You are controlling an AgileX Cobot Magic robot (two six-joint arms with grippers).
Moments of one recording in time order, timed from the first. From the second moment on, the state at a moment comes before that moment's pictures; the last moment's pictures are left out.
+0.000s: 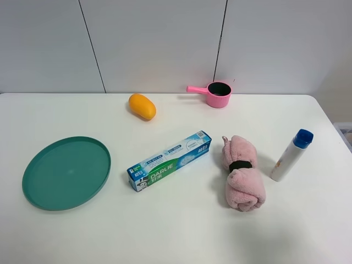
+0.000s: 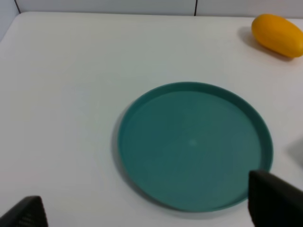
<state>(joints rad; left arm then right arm) 0.06 -0.01 -0.51 0.05 1.05 -0.07 -0.02 0.00 -0.50 -0.07 1.07 0.09</state>
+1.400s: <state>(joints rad) 0.00 1.02 -1.13 -0.20 1.00 0.37 -0.02 0.00 -0.50 -0.07 1.07 0.09</state>
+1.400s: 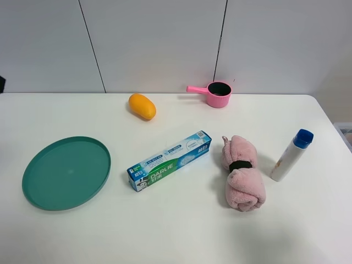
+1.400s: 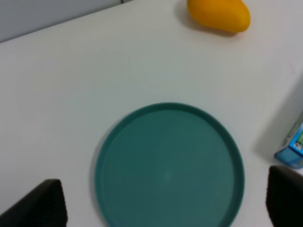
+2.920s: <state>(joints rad) -0.67 1.84 -1.24 -0.13 0.58 0.43 -0.02 0.00 -0.50 -0.07 1.07 0.09</state>
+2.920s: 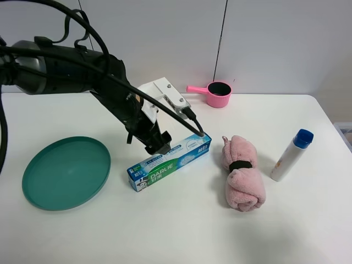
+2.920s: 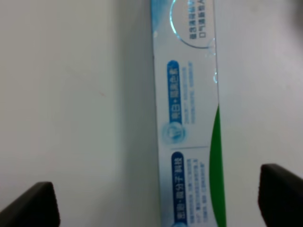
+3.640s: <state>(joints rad) -0.69 1.97 -1.24 -0.16 0.49 0.43 -0.02 0.00 -0.50 -0.07 1.07 0.09</state>
